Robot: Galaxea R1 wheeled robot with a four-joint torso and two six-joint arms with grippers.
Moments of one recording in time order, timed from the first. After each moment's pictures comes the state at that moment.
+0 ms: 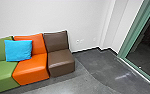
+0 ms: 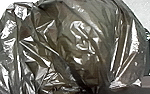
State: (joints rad) left arm 1.36 2.77 -2.40 -0.12 0.02 0.00; right arm -1.43 2.67 -2.05 -0.02 0.04 0.15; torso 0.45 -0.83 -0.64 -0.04
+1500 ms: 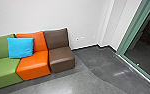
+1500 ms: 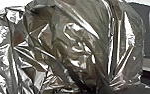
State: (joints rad) left arm 1.36 2.91 -2.63 -0.12 0.03 0.00; right arm -1.44 2.77 -2.26 -0.05 0.03 0.15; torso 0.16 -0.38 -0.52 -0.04
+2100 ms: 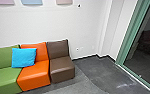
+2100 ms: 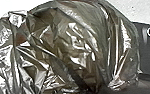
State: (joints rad) left arm 1.38 2.95 -2.68 -0.12 0.04 0.00; right arm -1.45 2.78 -2.26 -0.05 0.03 0.15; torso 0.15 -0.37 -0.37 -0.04
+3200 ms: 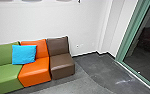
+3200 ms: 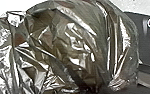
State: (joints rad) left arm 1.37 2.95 -2.68 -0.12 0.03 0.00; right arm -1.45 2.79 -2.27 -0.05 0.03 0.15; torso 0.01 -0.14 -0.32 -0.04
